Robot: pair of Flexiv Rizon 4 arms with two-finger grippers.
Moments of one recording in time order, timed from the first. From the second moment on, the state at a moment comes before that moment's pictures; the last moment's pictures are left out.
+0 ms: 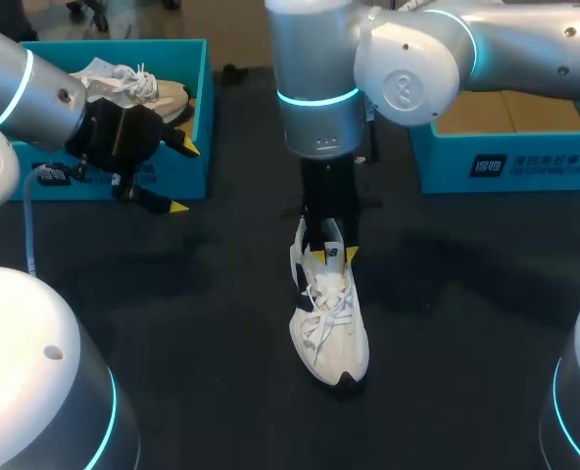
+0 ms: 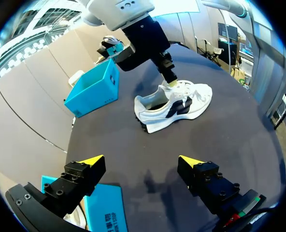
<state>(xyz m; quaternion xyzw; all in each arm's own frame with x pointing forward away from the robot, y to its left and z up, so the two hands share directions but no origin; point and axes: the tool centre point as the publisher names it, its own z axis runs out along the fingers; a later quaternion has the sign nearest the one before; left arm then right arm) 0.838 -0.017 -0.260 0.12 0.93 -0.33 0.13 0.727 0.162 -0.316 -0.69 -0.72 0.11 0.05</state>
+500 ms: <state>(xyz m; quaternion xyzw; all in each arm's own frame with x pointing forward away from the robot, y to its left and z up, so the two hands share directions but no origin) 0.838 -0.017 -0.260 0.12 0.93 -0.33 0.13 0.750 0.171 -0.328 -0.67 -0.74 0.08 0.05</state>
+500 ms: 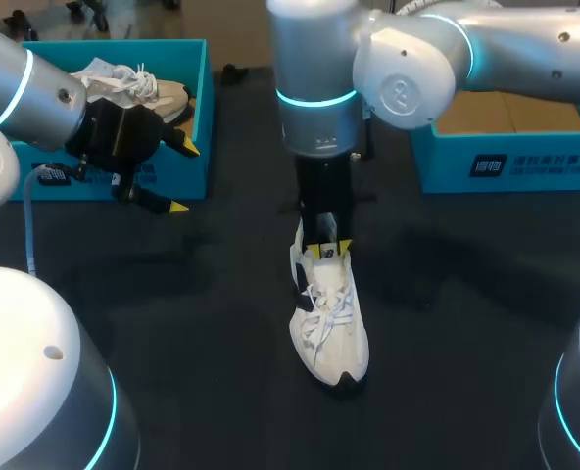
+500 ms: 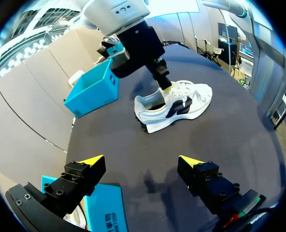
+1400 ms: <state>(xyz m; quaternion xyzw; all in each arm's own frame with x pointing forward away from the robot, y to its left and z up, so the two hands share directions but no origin) 0.838 -0.017 -0.260 0.12 0.93 -0.33 0.13 0.770 0.161 -0.270 -0.44 -0.89 0.03 -0.07</state>
